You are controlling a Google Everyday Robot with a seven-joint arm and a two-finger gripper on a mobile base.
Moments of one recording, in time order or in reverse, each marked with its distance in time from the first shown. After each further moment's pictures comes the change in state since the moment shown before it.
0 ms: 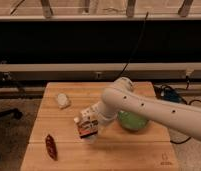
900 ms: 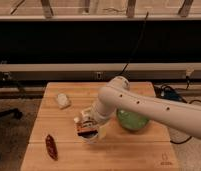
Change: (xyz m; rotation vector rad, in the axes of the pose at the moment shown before) arm -0.005 -0.019 0.004 0.030 -0.016 -0.002
